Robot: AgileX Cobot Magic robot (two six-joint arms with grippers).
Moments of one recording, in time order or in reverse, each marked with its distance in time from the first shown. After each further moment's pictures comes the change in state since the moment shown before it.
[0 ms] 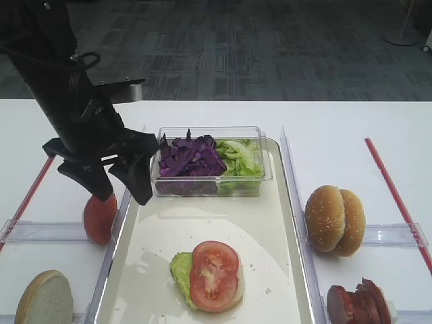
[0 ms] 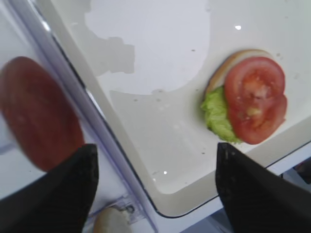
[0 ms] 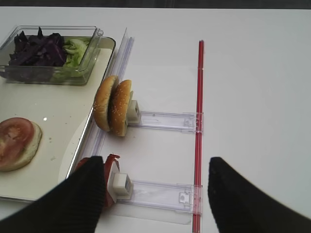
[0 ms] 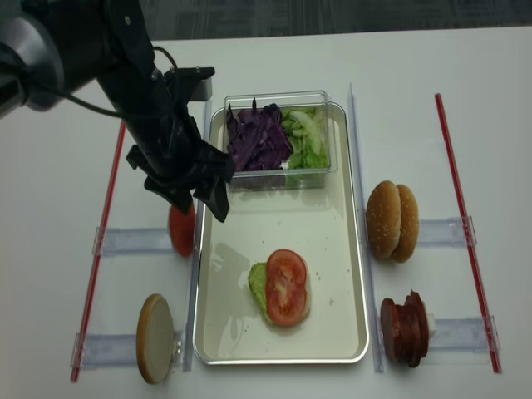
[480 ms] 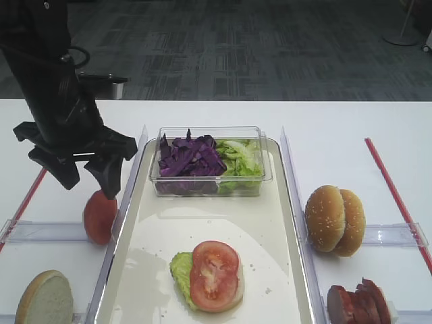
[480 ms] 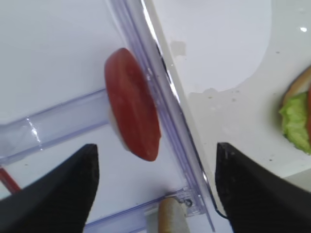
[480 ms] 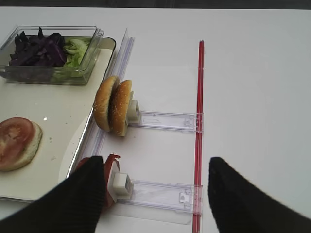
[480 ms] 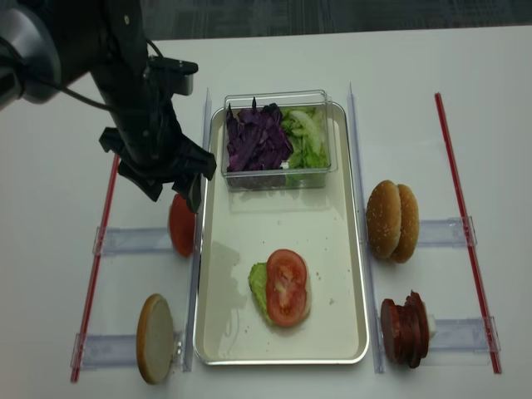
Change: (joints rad) left arm 0.004 0.000 -0.025 0.231 0.005 -0.128; right arm 0.000 0.000 0.000 0.000 0.000 0.000
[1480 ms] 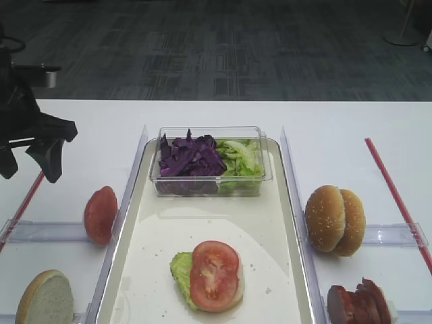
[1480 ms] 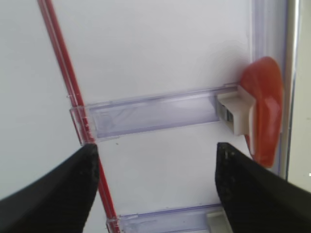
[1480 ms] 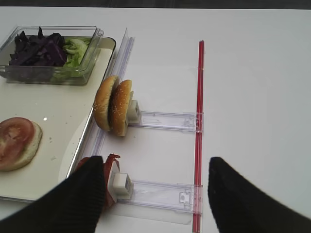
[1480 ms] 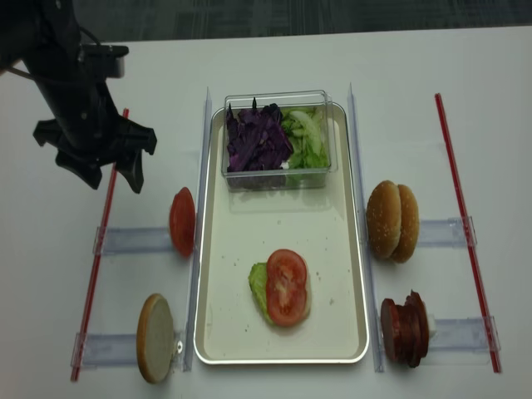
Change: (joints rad) left arm 0.237 -0.005 0.000 0.072 0.002 -0.007; right arm 0.000 0.000 0.000 0.000 0.000 0.000
